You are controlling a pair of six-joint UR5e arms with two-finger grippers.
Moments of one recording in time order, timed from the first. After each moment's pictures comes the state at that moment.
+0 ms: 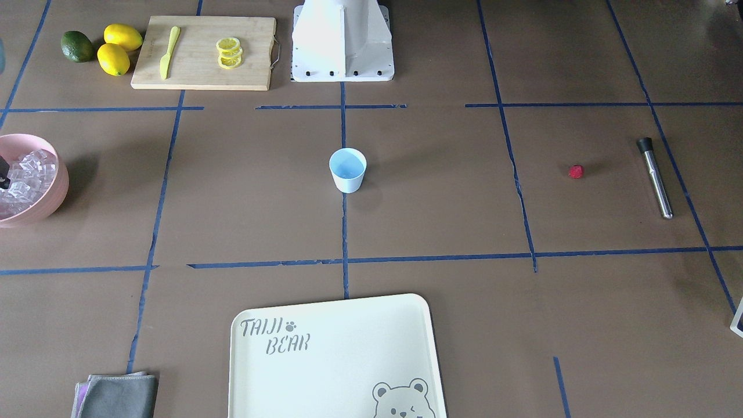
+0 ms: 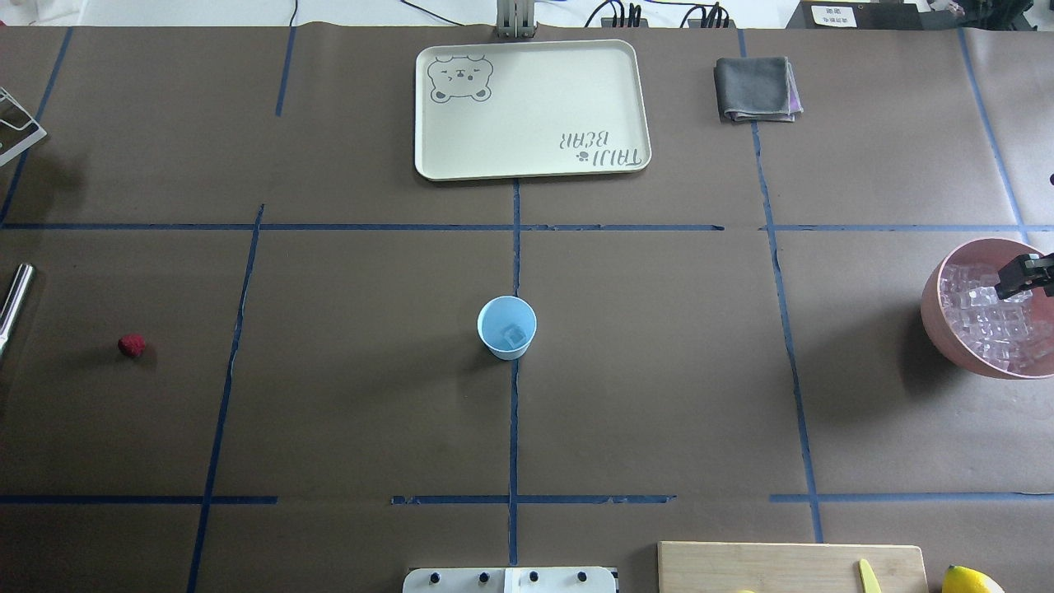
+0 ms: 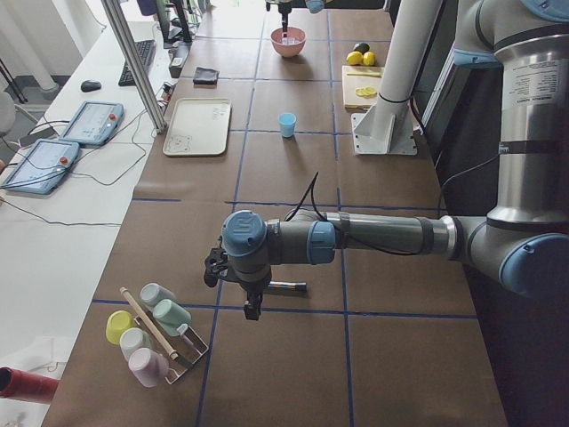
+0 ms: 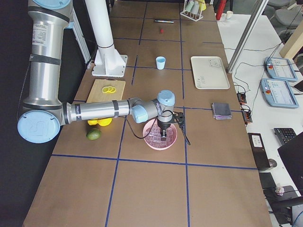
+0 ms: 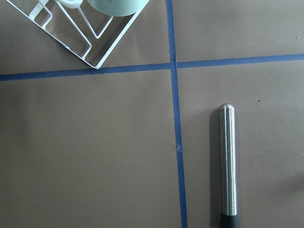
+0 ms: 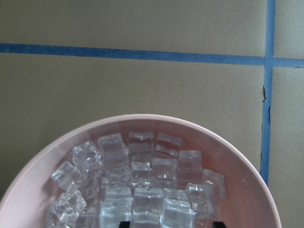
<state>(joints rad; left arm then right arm) -1.60 -1.50 -1.69 -1.50 -2.38 0.11 1.16 -1.69 1.76 -1.31 2.18 0.50</state>
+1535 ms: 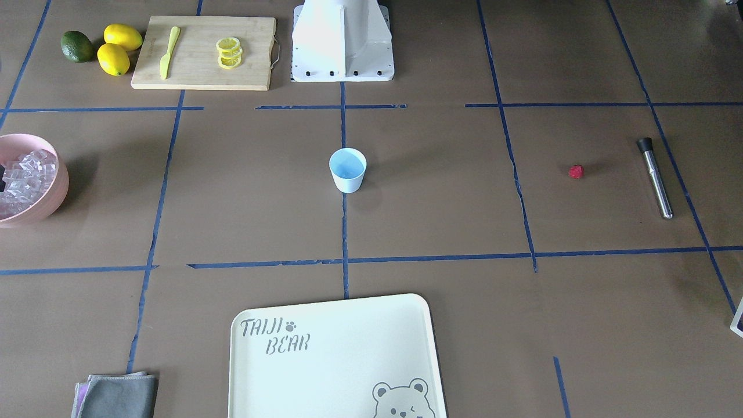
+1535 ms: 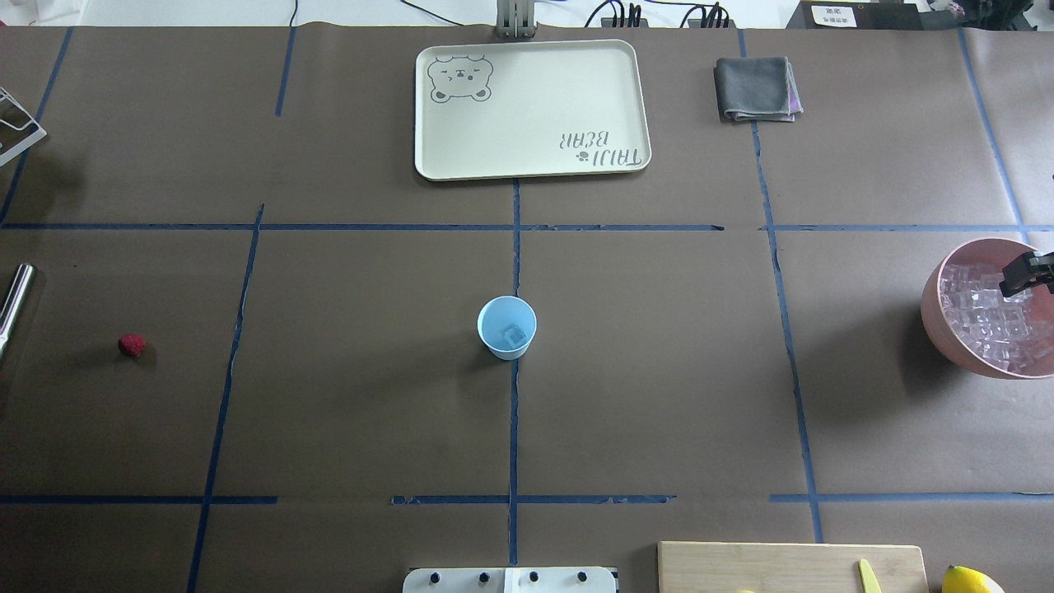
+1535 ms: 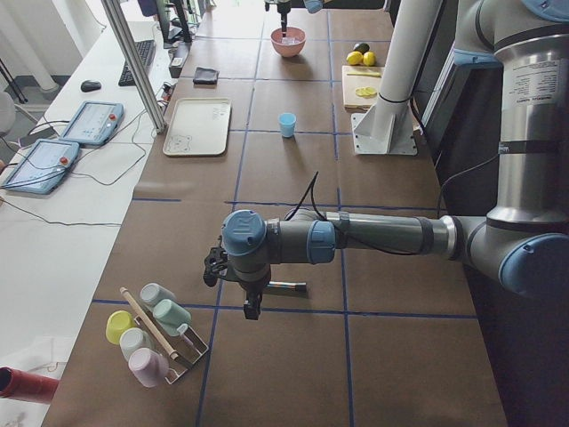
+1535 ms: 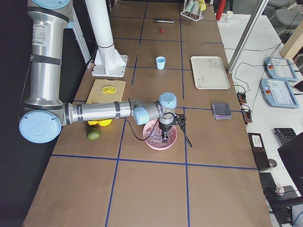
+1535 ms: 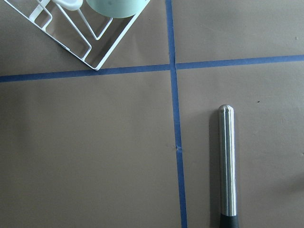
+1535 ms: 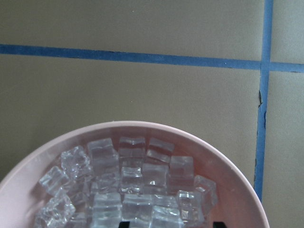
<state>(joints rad) -1.60 -1.50 -1.69 -1.50 -2.38 0.11 1.17 -1.68 1.73 -1.31 2.19 0.47</state>
